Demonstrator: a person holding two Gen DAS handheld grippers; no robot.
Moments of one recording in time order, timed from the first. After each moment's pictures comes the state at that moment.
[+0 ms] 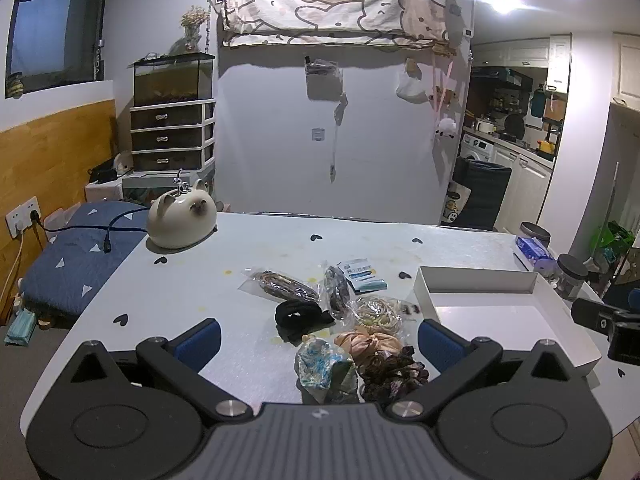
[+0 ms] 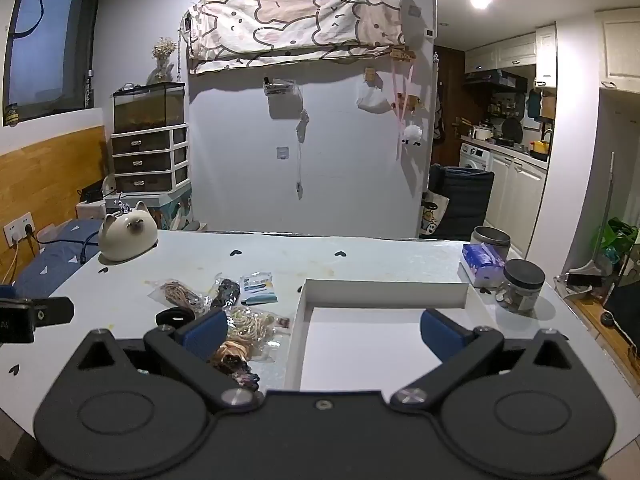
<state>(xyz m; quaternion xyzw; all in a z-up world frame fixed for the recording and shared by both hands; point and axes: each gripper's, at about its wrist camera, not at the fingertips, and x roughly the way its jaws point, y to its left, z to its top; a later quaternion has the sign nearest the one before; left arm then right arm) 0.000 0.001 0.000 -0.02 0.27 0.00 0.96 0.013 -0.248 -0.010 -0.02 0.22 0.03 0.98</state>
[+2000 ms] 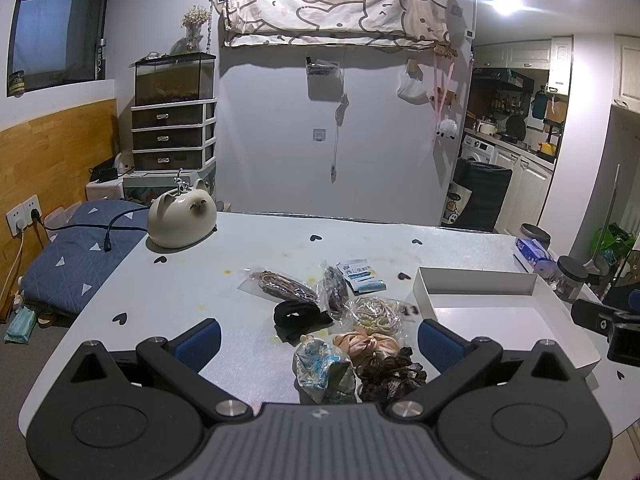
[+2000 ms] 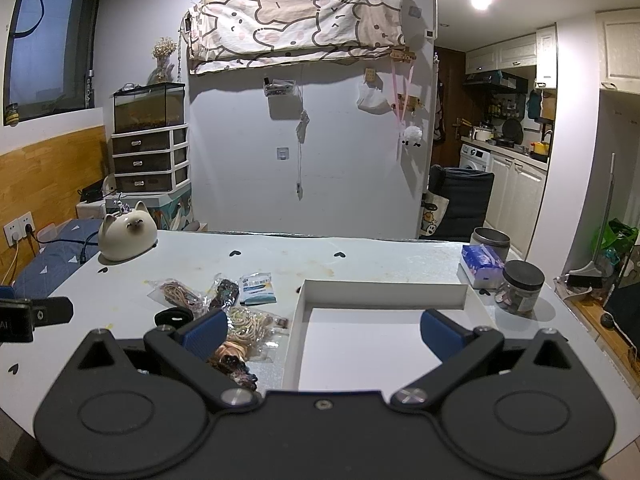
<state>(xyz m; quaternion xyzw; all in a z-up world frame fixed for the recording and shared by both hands) -0.003 0.003 0.003 -0.03 0.27 0.00 0.96 0.014 -0.251 -0.009 -0.02 0.22 0.03 0.98</state>
